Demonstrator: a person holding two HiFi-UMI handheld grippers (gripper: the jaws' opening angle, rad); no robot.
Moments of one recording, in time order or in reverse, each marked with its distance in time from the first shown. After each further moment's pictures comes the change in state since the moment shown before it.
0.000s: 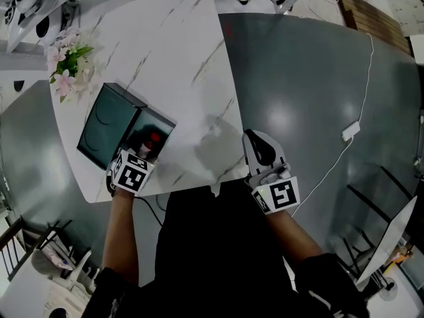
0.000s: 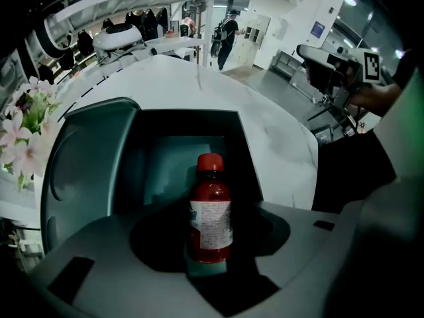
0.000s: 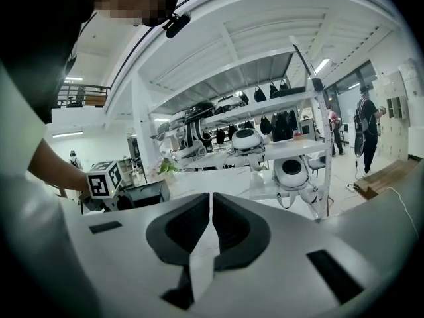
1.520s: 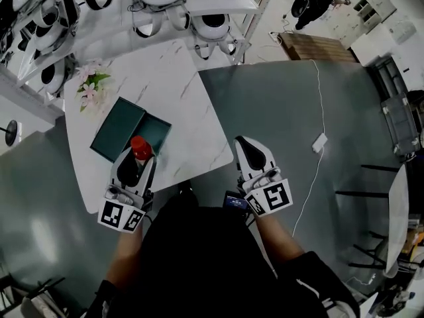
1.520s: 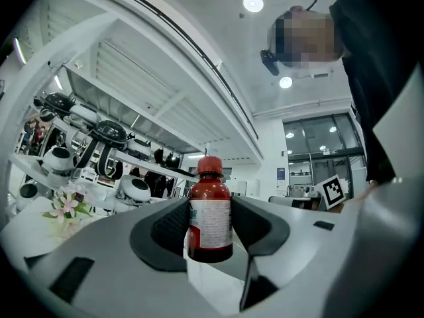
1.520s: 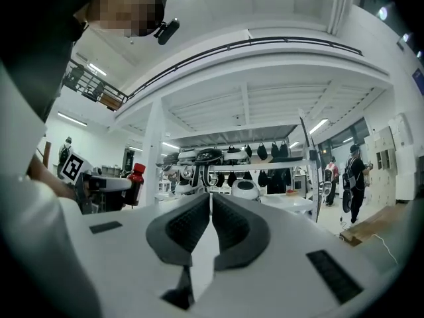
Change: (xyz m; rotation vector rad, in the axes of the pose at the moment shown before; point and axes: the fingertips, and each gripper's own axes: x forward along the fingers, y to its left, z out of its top) left arm -0.305 -0.092 0.016 -0.102 -1.509 -0.056; right arm -0.153 0.126 0.106 -0.194 -0.343 -0.114
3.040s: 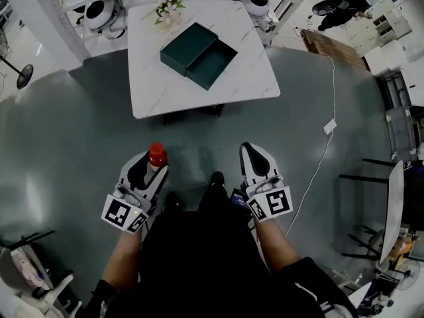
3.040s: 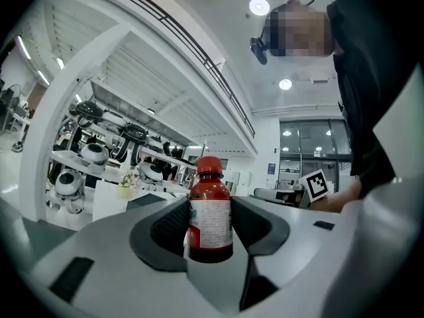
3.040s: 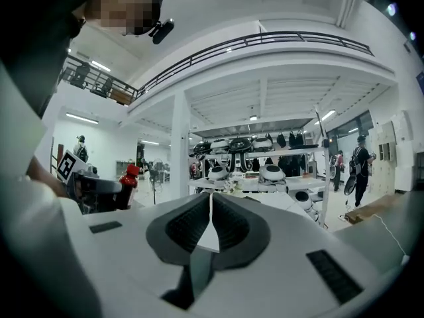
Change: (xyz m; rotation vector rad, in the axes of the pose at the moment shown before) left arm -0.413 -0.041 -0.001 -0.059 0.107 -0.022; right arm -0.163 0.359 -0.032 0.024 0.110 0.042
